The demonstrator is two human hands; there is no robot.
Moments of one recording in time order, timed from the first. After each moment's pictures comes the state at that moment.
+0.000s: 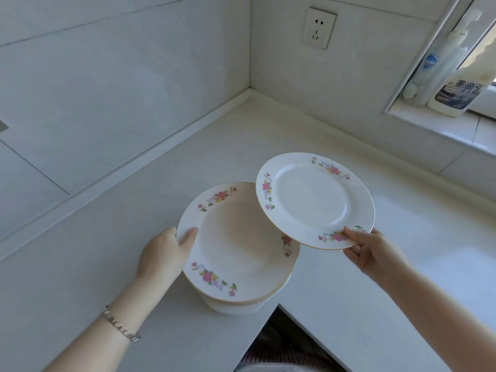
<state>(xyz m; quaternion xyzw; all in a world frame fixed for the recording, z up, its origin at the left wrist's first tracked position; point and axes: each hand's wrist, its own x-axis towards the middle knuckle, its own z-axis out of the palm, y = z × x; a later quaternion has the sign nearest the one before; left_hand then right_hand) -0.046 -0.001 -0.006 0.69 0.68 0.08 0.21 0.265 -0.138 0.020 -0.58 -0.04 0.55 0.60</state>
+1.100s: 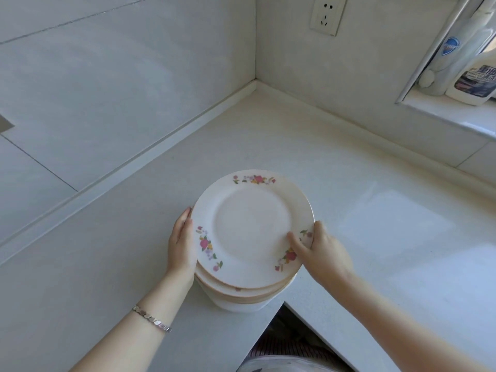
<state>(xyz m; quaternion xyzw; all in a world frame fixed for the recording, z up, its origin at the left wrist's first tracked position) -0.012 -0.005 -0.020 0.40 0.63 0.41 0.53 0.189 -0.108 0.005 -0.85 -0.41 0.29 0.19</state>
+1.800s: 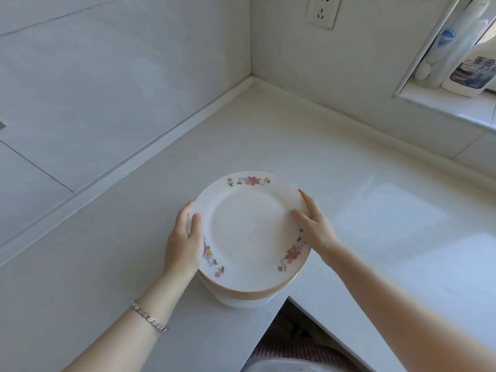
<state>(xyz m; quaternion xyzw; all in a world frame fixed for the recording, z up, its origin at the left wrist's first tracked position) -0.022 -0.006 -0.009 0.58 0.64 0.28 0.42 0.193 -0.075 -0.002 -0.73 -0.30 0.46 0.42</state>
